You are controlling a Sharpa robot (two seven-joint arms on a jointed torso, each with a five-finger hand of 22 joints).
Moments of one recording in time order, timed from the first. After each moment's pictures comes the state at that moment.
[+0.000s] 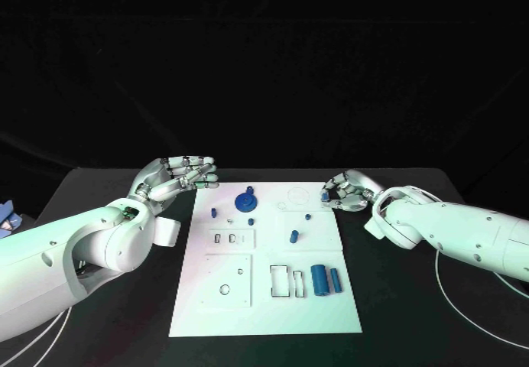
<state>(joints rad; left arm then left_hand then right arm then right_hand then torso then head) 1.16 -0.87 0.03 1.55 -0.14 -0.31 0.40 1.44 -0.15 0.38 0.19 0.24 0.81 0.21 0.21 0.16 0.94 0.20 0.08 0.06 0.93 0.15 0.26 0.22 0.18 0.78 0.27 0.41 0.18 1.16 -0.85 -0.11 1.21 -0.94 -0.39 0.19 1.29 -0.12 0.54 0.00 0.14 0.95 0.14 0.28 0.51 1.38 0.04 1.41 1.31 1.46 -0.02 1.56 1.31 0.09 1.36 0.09 1.26 1.28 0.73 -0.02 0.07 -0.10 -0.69</state>
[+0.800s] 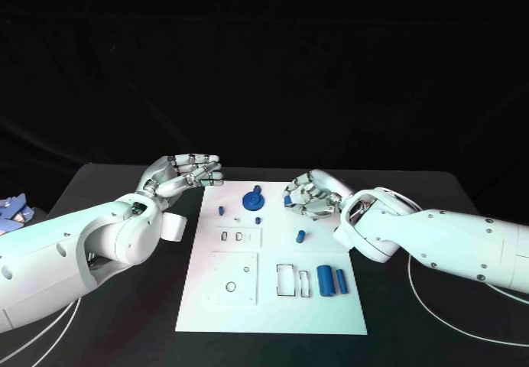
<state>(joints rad) 1.15 -0.86 0.03 1.52 -0.14 -0.31 0.40 1.44 -0.15 0.39 0.19 0.24 0.81 0.21 0.21 0.16 0.94 0.20 0.08 0.06 0.93 0.15 0.25 0.22 0.18 0.78 0.27 0.41 0.18 1.21 -0.81 -0.11 1.57 -1.07 -0.49 -0.04 1.29 -0.09 0.56 -0.01 0.15 0.92 0.13 0.28 0.51 1.33 0.04 1.38 1.27 1.46 -0.02 1.56 1.31 0.09 1.36 0.08 1.26 1.27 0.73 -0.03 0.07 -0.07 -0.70</state>
